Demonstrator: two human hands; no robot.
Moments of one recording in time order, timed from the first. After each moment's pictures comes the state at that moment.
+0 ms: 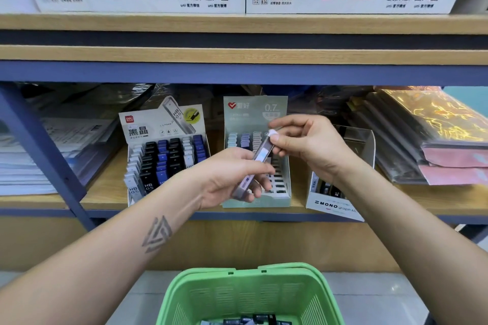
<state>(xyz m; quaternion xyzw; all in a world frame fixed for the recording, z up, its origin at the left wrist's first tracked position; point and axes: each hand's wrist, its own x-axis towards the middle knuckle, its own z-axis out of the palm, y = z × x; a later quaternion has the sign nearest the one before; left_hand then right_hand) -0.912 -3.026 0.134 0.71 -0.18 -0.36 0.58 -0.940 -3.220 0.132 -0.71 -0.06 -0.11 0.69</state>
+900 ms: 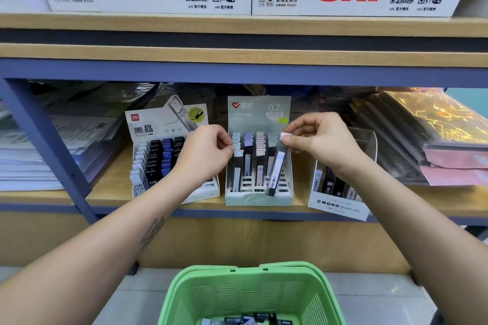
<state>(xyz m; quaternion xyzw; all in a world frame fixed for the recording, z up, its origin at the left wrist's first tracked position) -0.883 -2.998 0.129 0.91 -0.19 0.10 0.36 -0.944 -3.228 0.140 -0.83 0.00 -0.18 0.53</state>
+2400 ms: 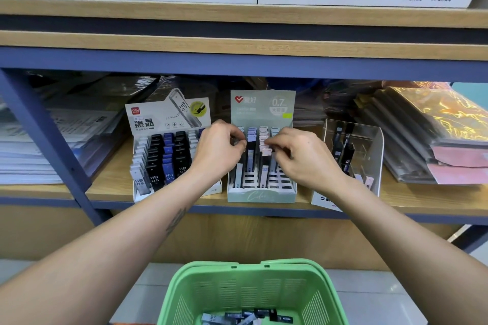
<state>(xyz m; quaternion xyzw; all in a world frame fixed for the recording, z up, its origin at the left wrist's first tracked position) -0.865 -3.021 0.105 0.90 -0.19 0.15 0.35 -0.932 -3.206 0.097 -0.94 -0.11 -0.26 0.17</state>
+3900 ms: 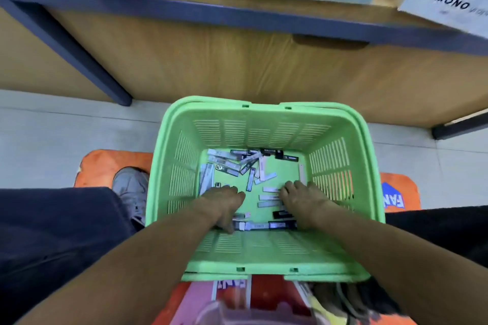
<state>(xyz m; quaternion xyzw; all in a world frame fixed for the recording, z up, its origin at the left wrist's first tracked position) -1.047 -2.943 -0.278 0.80 -0.38 -0.46 -0.06 -1.109 -3.159 -0.271 -0.88 -0.15 0.43 -0.14</state>
